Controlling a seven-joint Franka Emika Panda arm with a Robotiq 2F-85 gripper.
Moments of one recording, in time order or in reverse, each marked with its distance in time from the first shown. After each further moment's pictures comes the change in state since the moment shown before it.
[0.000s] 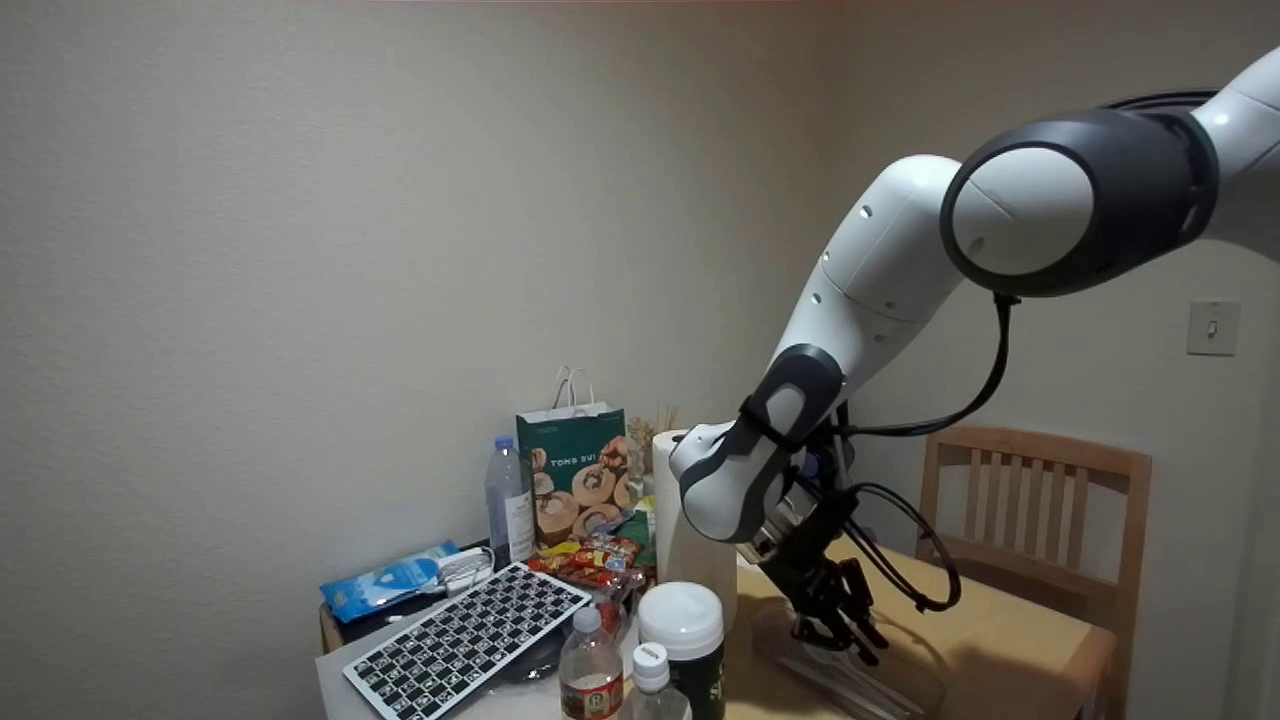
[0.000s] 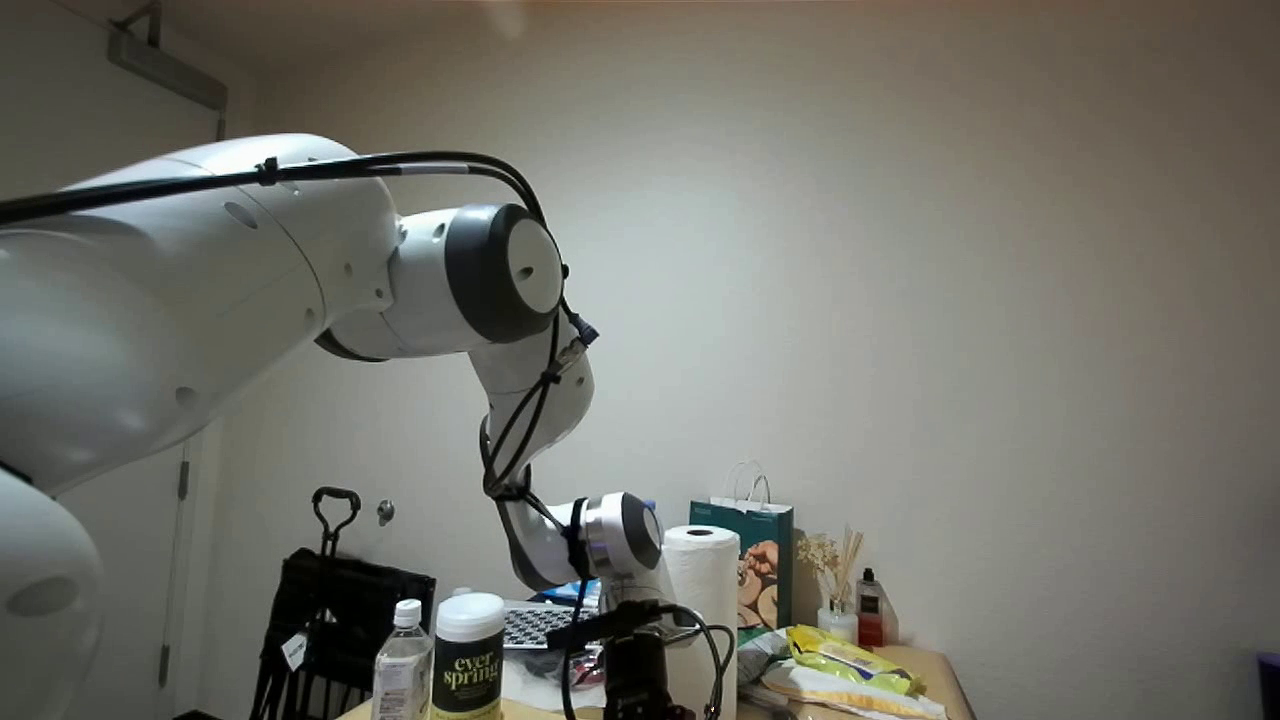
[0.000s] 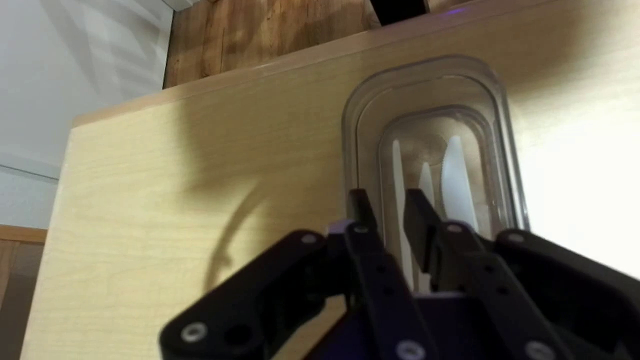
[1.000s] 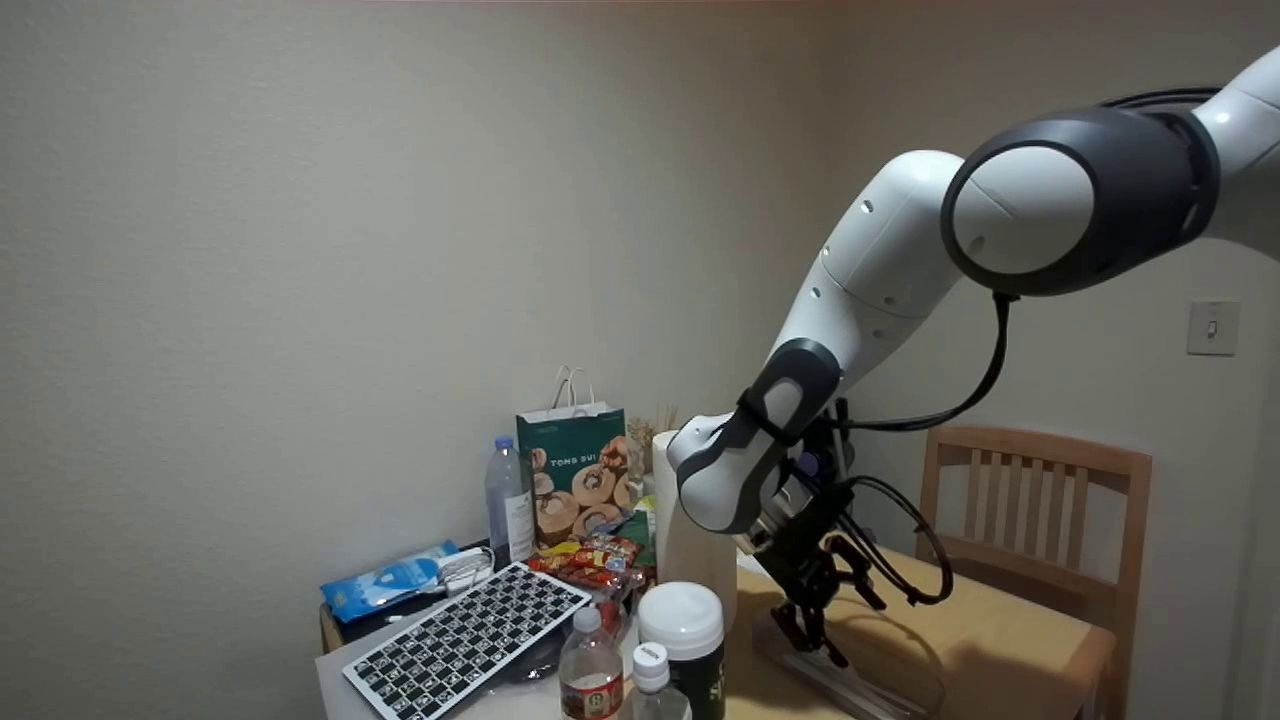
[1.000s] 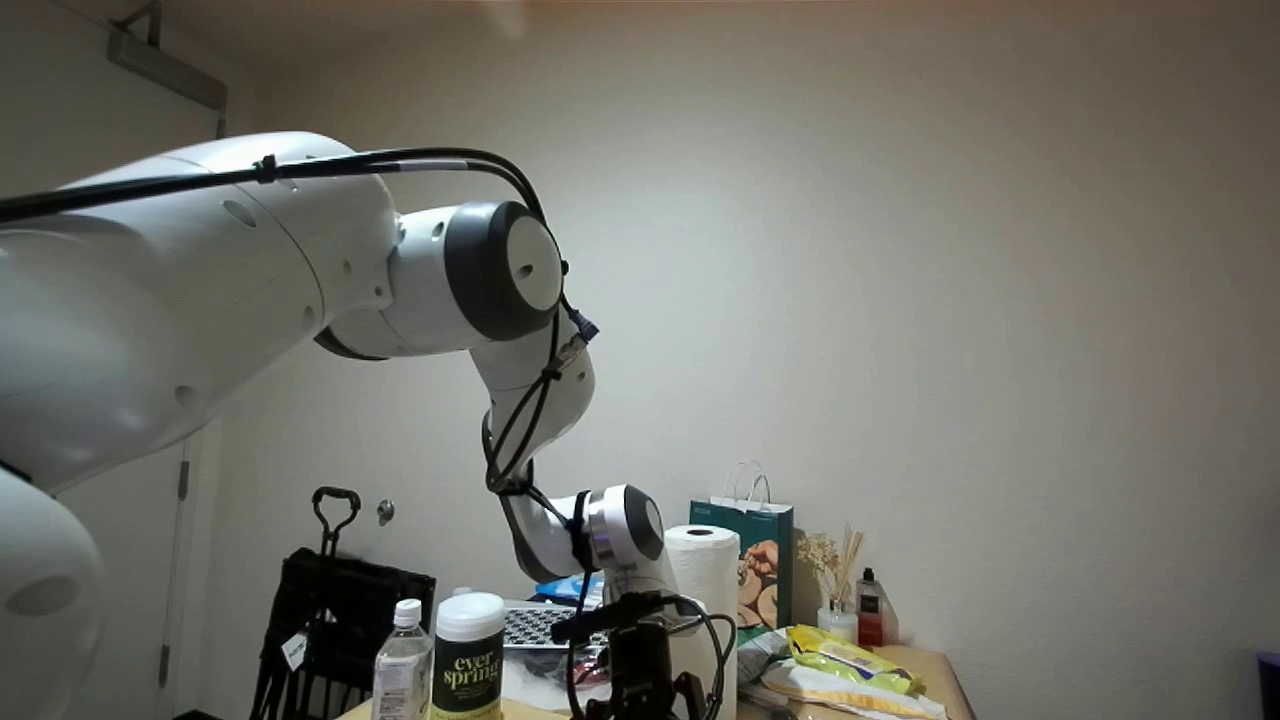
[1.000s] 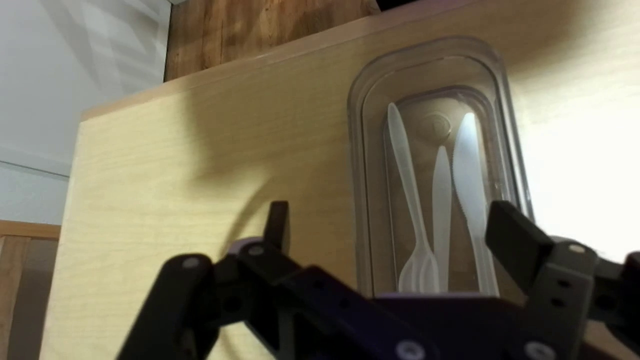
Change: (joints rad) arm 0.002 -0.003 -0.006 0.021 0.000 0.001 0.016
